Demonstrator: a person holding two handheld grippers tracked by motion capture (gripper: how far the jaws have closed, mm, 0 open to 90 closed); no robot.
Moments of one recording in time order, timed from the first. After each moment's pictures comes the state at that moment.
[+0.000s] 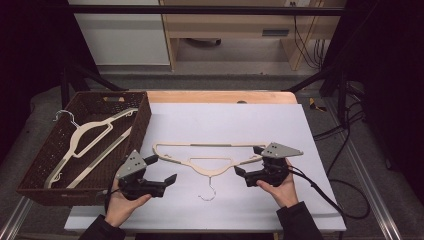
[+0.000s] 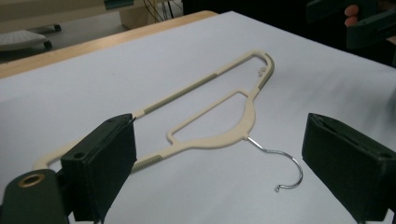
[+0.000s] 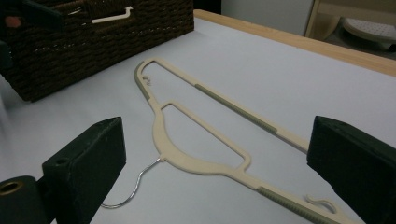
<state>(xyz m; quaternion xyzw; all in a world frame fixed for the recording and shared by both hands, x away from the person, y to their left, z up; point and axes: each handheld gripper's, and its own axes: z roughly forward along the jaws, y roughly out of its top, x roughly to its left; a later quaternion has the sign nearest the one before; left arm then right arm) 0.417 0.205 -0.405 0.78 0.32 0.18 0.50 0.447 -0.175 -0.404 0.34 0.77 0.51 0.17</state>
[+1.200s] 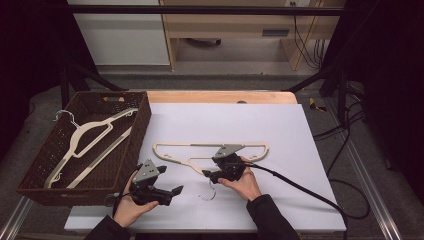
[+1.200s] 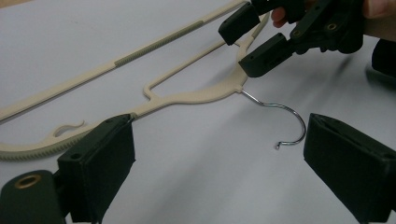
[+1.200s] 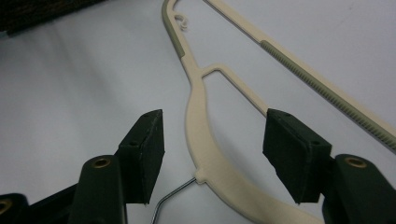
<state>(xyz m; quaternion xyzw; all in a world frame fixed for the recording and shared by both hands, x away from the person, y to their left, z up) 0.422 0.197 -0.440 0.82 0.31 0.14 0.46 0.489 -0.079 -0.456 0.28 0.86 0.41 0.11</state>
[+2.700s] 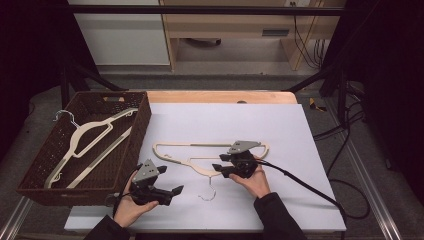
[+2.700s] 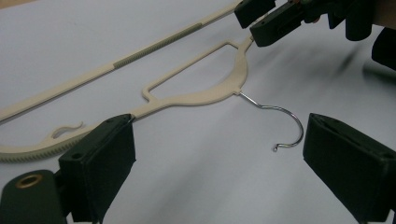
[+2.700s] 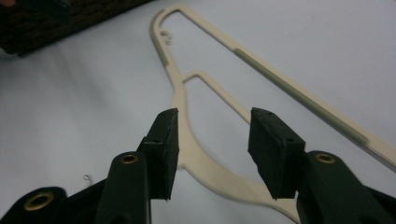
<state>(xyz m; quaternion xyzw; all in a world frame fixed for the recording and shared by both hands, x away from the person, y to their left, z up) 0.423 0.198 -0.437 0.82 0.31 0.14 0.47 0.488 -0.105 -0.443 0.29 0.84 0.45 0.11</state>
